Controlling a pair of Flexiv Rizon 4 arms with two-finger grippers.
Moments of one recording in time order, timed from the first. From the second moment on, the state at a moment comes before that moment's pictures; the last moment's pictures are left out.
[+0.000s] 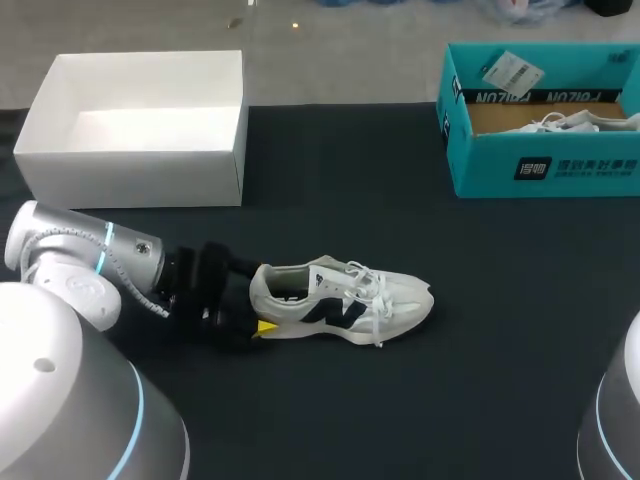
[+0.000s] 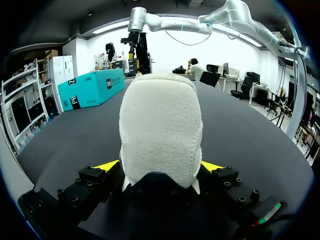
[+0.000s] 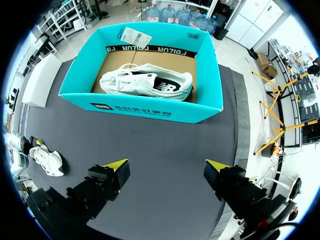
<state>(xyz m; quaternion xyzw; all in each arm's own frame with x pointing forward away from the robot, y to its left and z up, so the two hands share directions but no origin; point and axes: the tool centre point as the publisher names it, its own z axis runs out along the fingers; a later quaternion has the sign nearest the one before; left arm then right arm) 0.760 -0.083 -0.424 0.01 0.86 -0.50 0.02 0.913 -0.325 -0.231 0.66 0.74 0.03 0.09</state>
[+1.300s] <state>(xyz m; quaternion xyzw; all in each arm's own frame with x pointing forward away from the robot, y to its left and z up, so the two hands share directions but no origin) 0.758 -0.088 -0.426 -0.01 0.86 -0.51 0.02 0.866 -0.236 -0.264 0.76 0.64 -0.08 0.09</state>
